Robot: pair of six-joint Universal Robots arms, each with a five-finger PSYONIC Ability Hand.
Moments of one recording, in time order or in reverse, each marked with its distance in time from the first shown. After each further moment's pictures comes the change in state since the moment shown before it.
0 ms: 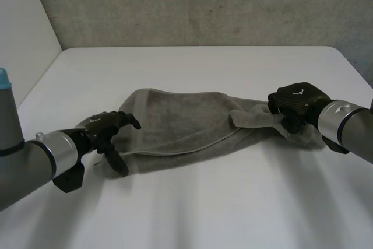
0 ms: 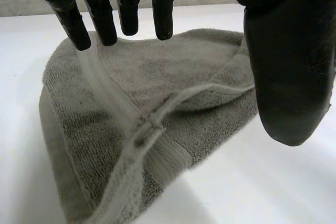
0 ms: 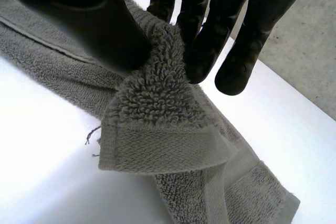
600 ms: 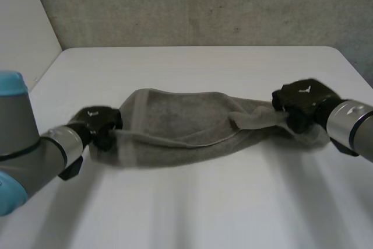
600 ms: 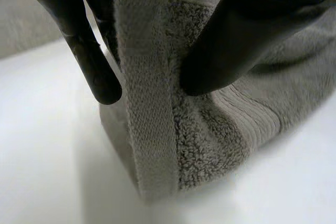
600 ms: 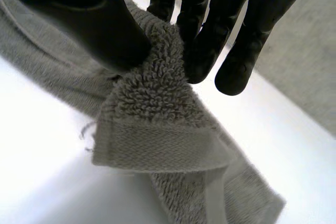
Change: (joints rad) left arm -0.019 -0.071 0.041 0.126 -0.123 0.167; right arm -0.005 -0.130 0.075 0.004 -0.003 -0.002; left_hand 1.034 1.062 1.063 1.088 1.075; right_hand 0.000 0.000 0.002 0.000 0.000
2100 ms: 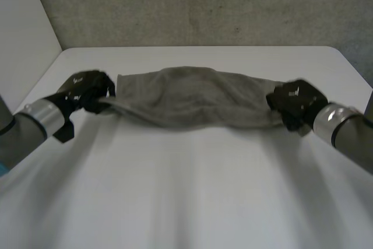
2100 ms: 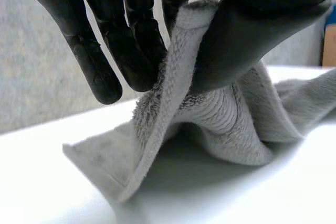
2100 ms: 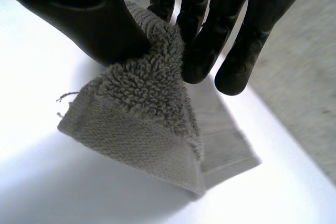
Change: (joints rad) left arm 0.209 -0.087 0.052 0.295 0.372 -0.161; right arm 0.002 0.134 0.008 -0.171 -0.016 -0.147; left_hand 0.010 0.004 0.009 0.006 0.008; right_hand 0.002 0.004 -0.001 0.000 0.000
